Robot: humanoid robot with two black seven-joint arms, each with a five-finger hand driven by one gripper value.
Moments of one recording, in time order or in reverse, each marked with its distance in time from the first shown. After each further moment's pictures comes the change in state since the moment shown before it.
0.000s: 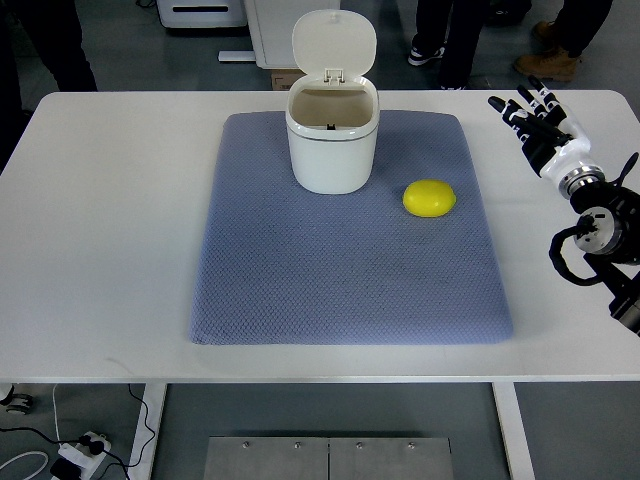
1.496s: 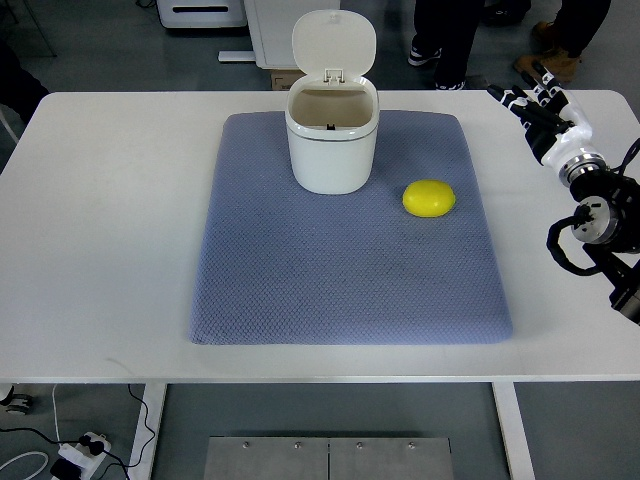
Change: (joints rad) left arm 0.024 0.000 -0.001 0.002 -0.002 0.002 0.001; right arm 0.048 -0.014 -0.090 0.004 -0.024 -0.047 0.025
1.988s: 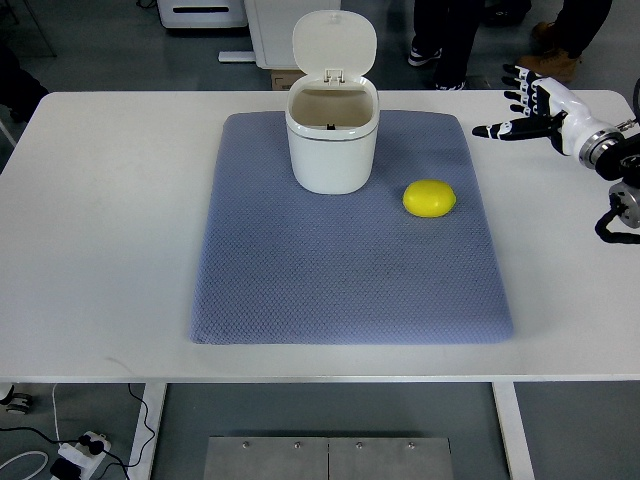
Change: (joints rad) left arm 0.000 0.000 0.000 0.000 0.000 0.000 0.000; right arm 0.181 -0.153 -0.369 0.030 -0.352 0.032 -0.104
